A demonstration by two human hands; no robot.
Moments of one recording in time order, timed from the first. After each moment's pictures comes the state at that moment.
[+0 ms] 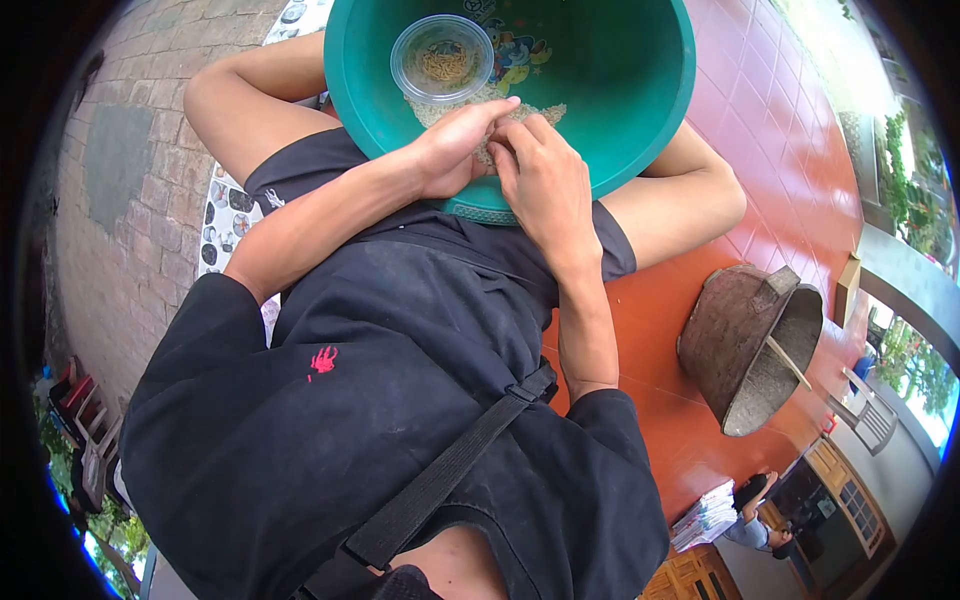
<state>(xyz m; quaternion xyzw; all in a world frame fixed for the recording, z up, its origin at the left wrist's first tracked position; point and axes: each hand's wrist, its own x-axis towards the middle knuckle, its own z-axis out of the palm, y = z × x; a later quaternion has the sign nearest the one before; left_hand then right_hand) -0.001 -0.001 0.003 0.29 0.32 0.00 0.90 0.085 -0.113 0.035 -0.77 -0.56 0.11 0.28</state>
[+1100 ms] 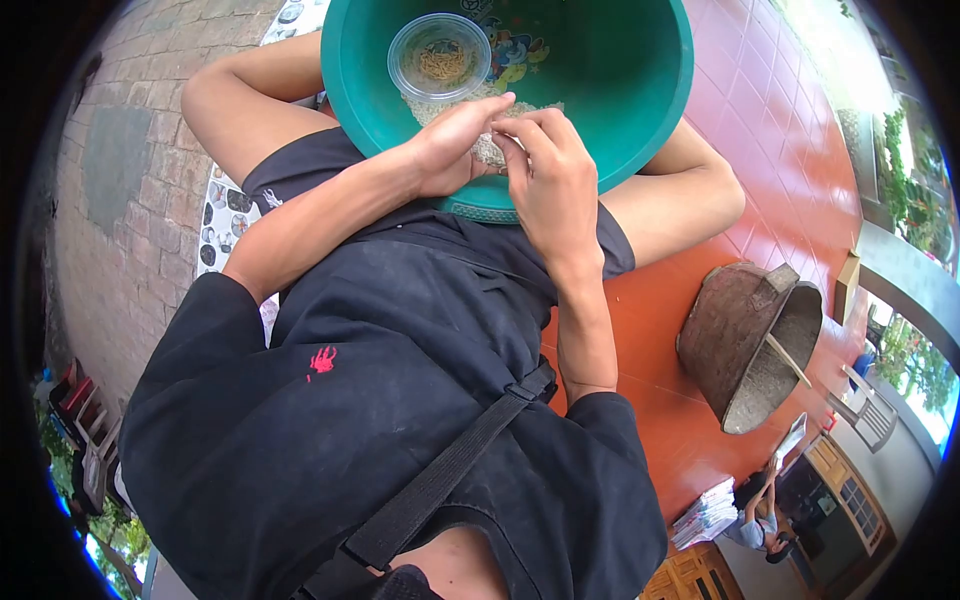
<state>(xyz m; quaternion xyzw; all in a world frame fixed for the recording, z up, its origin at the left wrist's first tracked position) -0.004 0.000 0.011 0.26 0.30 0.02 0.92 0.082 -0.115 0.045 -0.74 -0.53 0.10 0.39</state>
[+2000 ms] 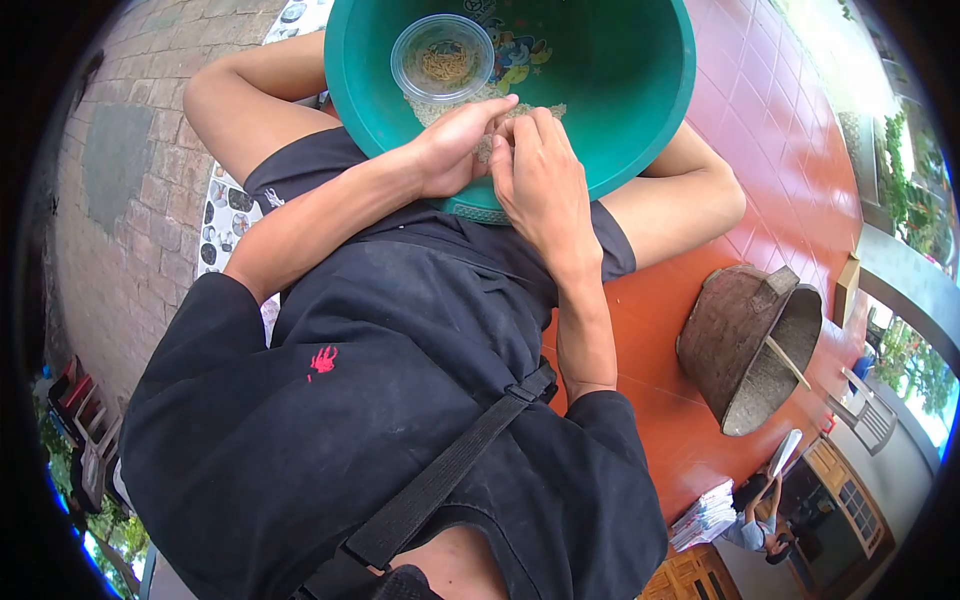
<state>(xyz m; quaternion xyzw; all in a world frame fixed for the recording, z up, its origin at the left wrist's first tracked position) -0.002 -0.001 0.017 0.29 0.36 0.00 0.89 0.082 -0.112 0.038 -0.76 -0.57 0.11 0.30</state>
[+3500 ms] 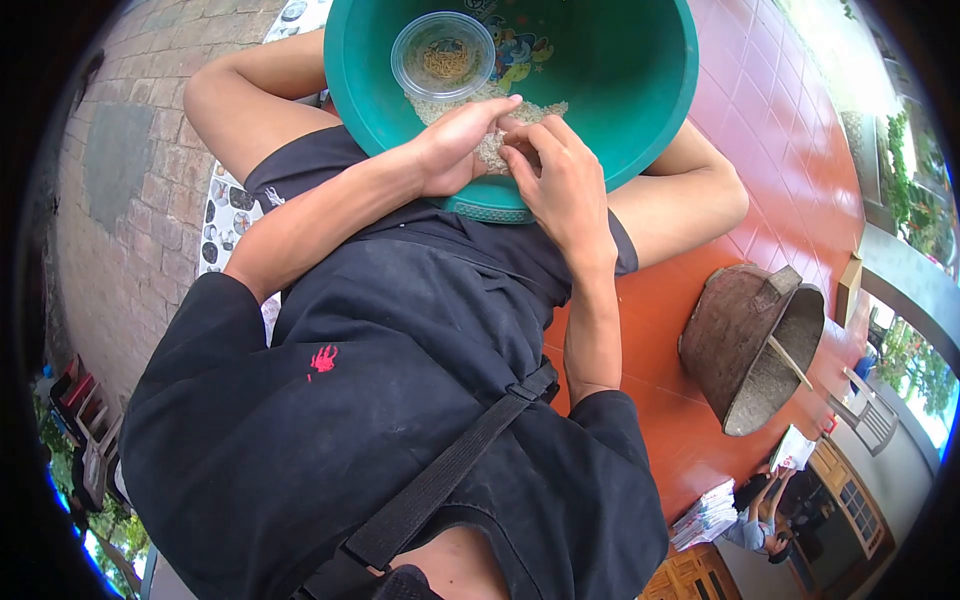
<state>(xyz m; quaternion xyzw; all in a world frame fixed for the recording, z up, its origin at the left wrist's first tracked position) -0.001 0.000 0.002 0.27 0.35 -0.01 0.90 0.097 -0.122 0.034 -0.76 -0.54 0.17 0.31</state>
